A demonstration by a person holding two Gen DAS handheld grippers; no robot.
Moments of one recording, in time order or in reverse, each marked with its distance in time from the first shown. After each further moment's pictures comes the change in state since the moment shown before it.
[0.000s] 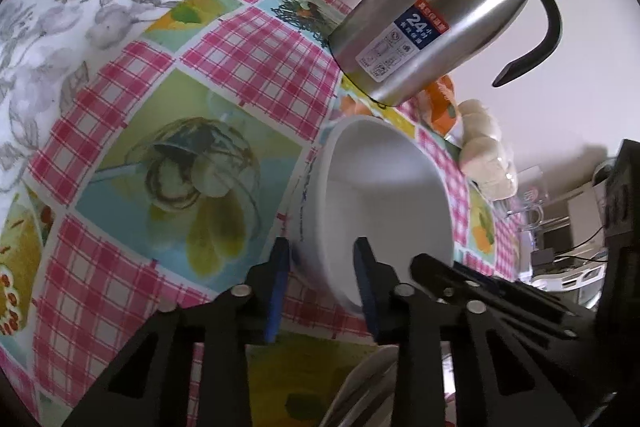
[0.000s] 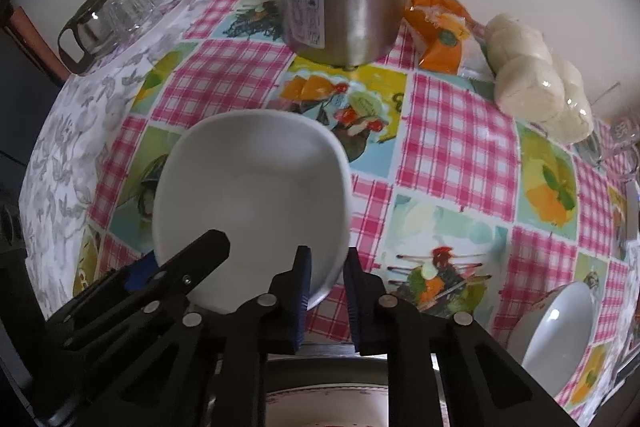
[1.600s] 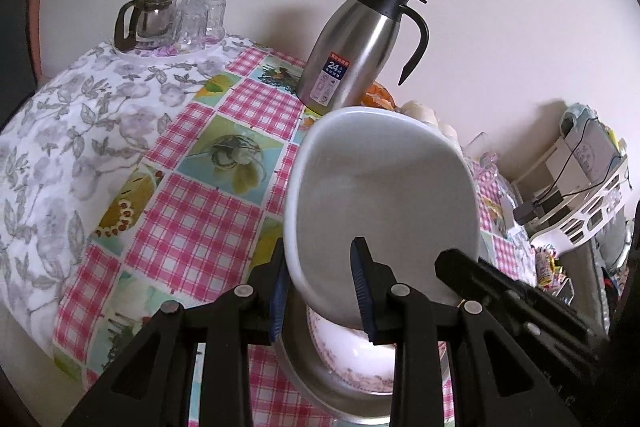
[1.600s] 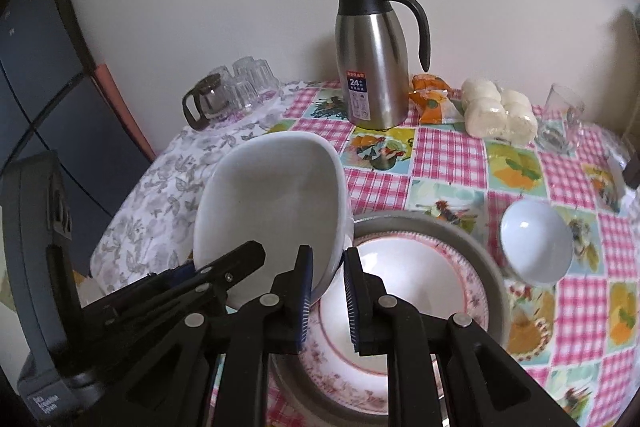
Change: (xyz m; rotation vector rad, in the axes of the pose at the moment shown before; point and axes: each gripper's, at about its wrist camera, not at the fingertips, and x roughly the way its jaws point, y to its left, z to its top) left arm -0.153 -0.048 -0.113 0.192 -0.203 0.084; right arm -0.160 0.007 -0.162 0.039 -0.417 0.214
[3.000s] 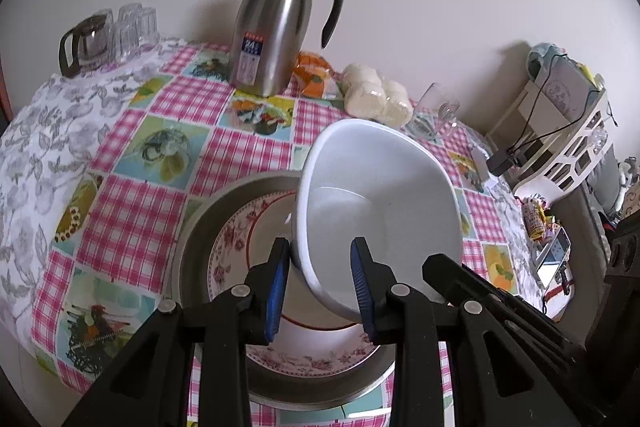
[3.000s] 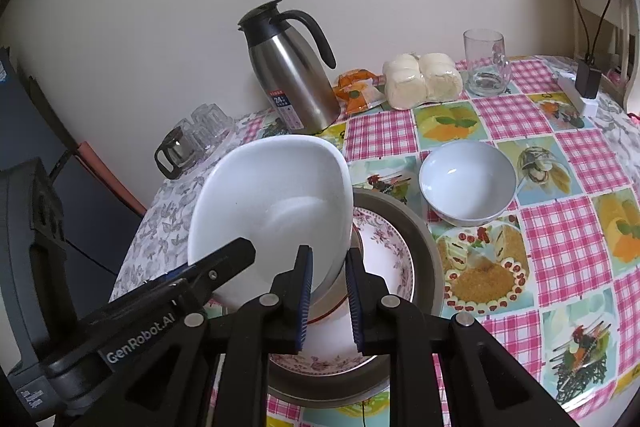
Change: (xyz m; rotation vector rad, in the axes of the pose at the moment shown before) left arm 0.013 -0.081 -0.027 0.152 0.071 -0.043; right arm -0.040 -0.090 -0.045 0.254 -0.080 0.003
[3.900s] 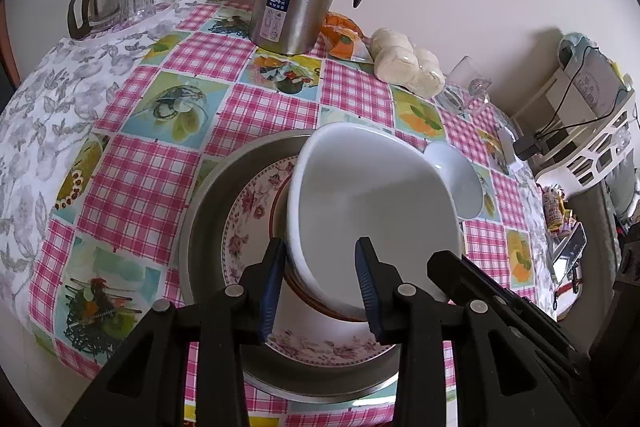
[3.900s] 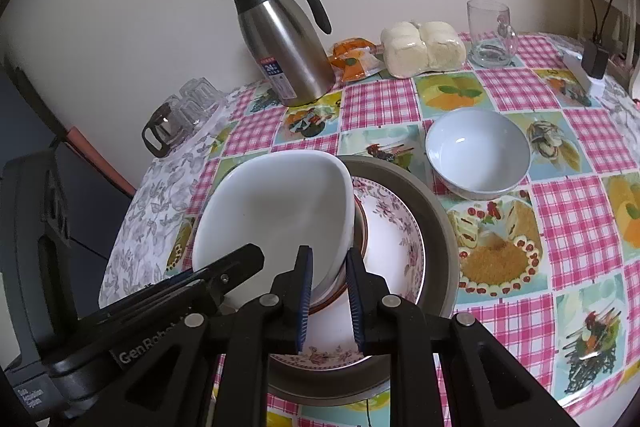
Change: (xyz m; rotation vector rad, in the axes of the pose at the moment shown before) left arm 0.024 0.014 -0.003 -0.043 0.117 0.056; right arm 0.029 0.000 -0.007 0.013 0.091 -0.024
